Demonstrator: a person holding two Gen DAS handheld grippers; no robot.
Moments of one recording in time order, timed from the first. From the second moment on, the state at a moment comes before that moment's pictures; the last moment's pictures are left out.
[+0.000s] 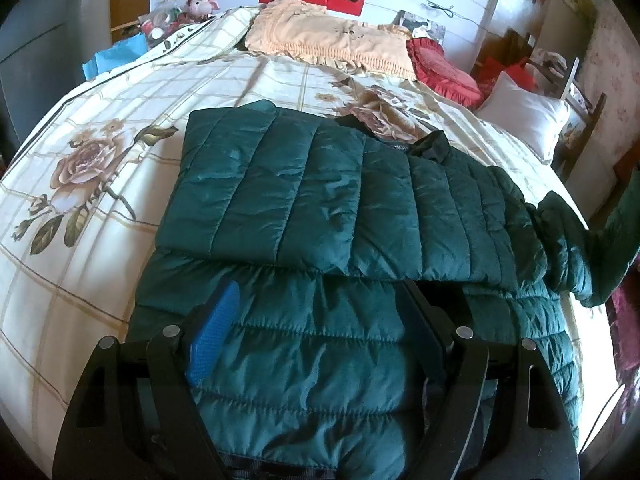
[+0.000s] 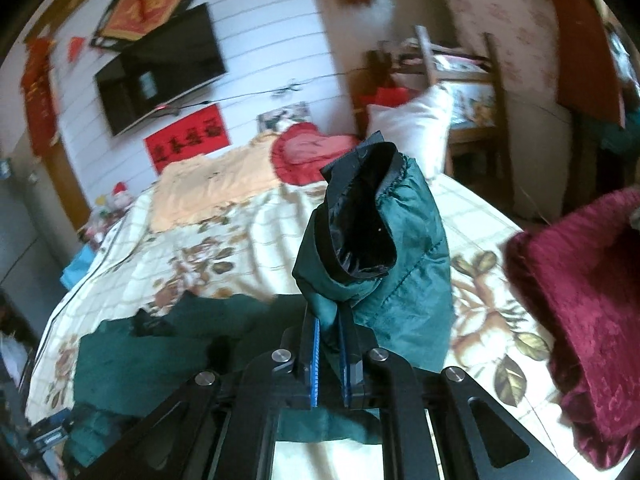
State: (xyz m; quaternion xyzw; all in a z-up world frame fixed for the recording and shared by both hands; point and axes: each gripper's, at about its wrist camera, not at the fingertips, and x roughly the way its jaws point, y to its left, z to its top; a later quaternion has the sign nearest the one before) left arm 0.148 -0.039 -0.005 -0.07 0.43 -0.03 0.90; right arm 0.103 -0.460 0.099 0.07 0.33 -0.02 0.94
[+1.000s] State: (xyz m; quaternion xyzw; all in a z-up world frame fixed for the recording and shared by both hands) left arm 0.146 -0.010 -0.009 -0.10 0.43 -0.02 0.90; right arm 0.137 -0.258 0.043 0.06 0.41 0.22 0.88
